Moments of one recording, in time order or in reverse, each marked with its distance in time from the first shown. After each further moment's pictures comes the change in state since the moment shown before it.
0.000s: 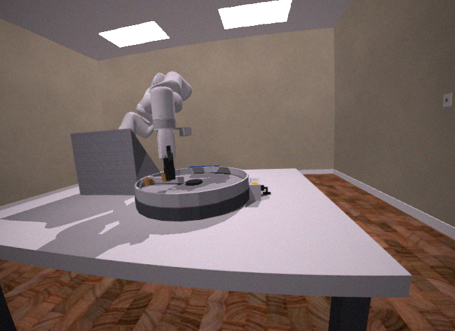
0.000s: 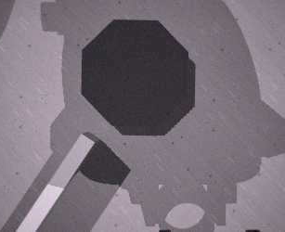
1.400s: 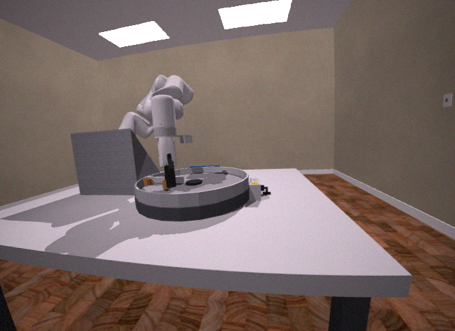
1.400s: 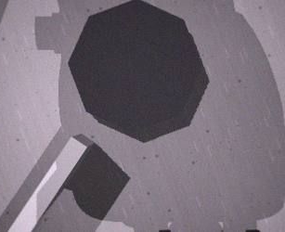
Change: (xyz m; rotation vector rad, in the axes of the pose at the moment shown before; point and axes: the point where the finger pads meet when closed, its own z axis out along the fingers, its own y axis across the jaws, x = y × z) arm 0.000 0.000 0.026 0.000 0.000 0.000
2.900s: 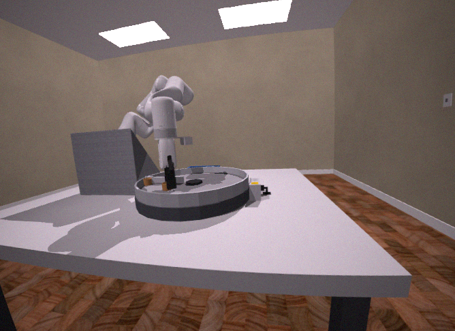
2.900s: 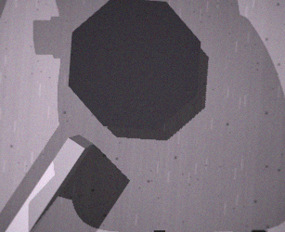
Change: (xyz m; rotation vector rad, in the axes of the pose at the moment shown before) arm 0.000 0.000 0.006 0.000 0.000 0.000
